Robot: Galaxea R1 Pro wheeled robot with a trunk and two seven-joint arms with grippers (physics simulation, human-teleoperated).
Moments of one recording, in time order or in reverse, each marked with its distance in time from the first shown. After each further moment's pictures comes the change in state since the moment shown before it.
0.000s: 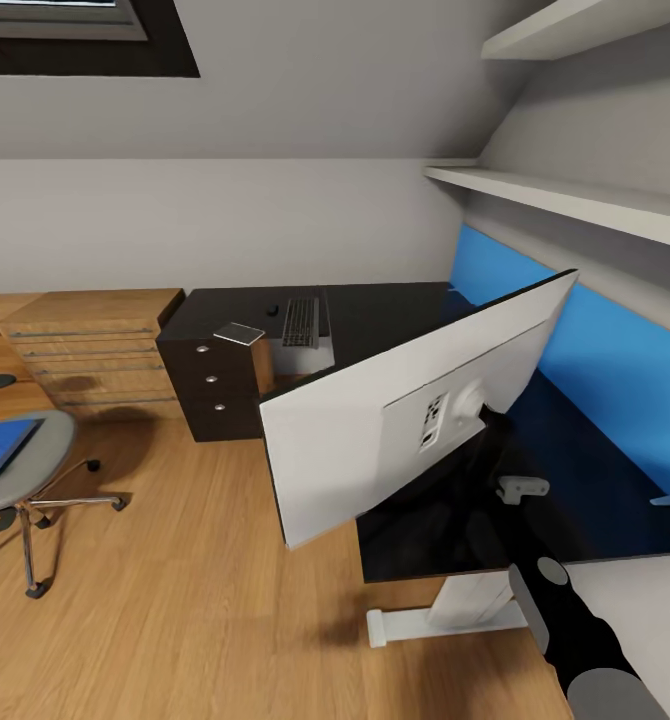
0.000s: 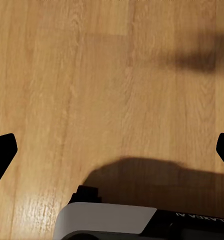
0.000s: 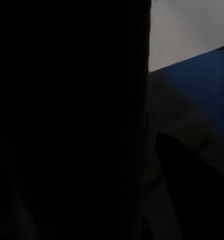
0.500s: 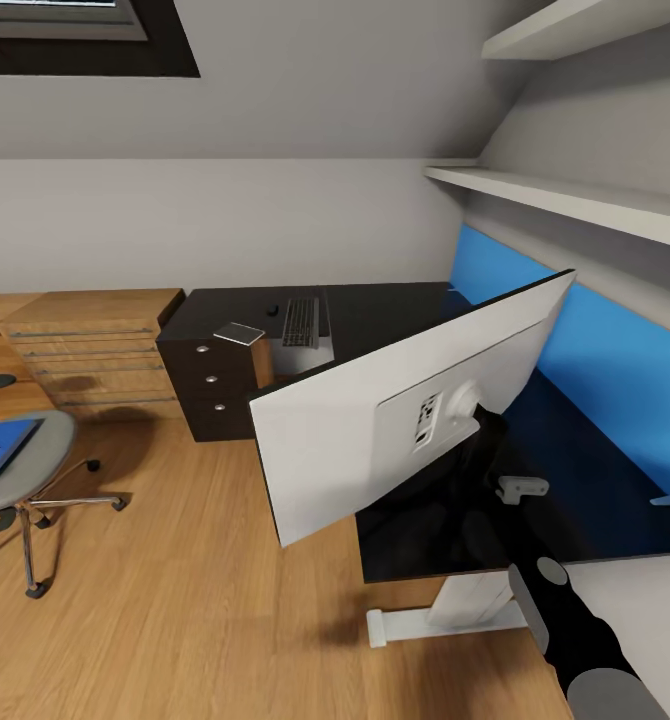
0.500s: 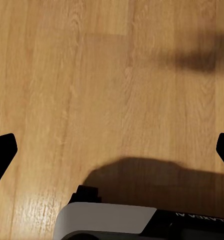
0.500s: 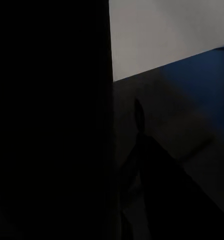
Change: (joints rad) left arm 0.000 0.000 0.000 0.000 0.000 0.000 0.000; right arm 0.000 0.000 0.002 0.001 0.007 -0.001 0.001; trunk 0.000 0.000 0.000
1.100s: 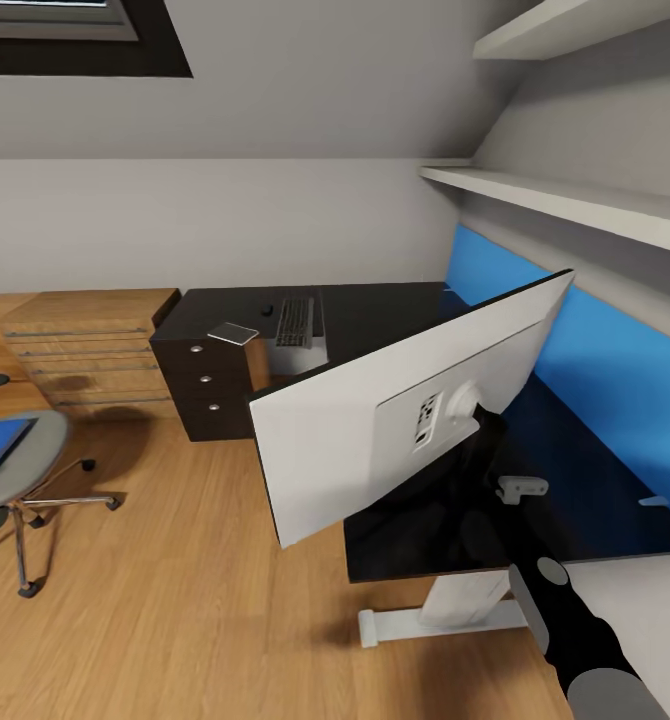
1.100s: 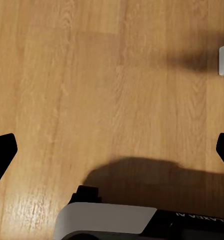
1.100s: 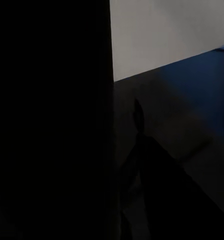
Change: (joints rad) left arm 0.000 0.000 0.000 0.000 0.000 0.000 0.001; right arm 0.000 -0.001 -0.001 0.000 0.005 -0.001 0.005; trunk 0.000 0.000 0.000
